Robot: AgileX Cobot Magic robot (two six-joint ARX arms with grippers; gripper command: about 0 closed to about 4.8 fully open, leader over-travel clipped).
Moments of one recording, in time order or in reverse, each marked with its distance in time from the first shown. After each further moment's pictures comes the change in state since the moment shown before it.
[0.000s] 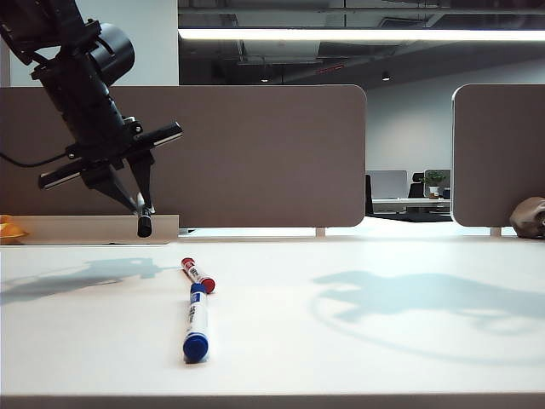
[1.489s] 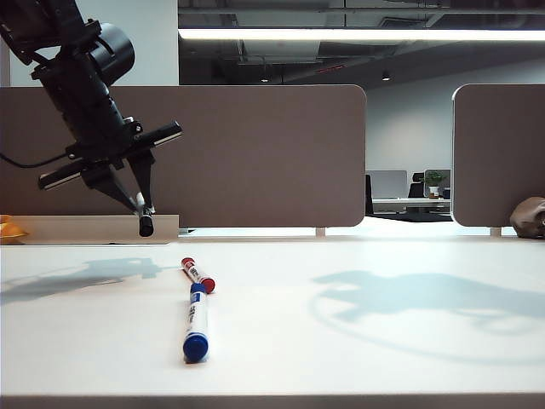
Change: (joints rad) left arm 0.000 0.000 0.000 0.000 0.000 -0.026; right arm 0.000 0.000 0.000 0.005 0.000 0.000
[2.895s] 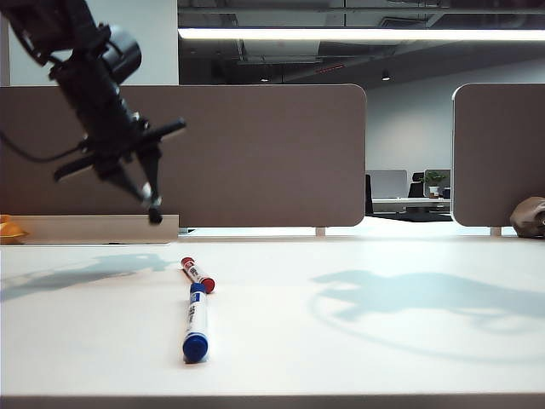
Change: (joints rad) left arm 0.016 0.097 0.184 -0.053 -0.001 0.000; right arm 0.000 0.000 0.000 0.004 0.001 0.000
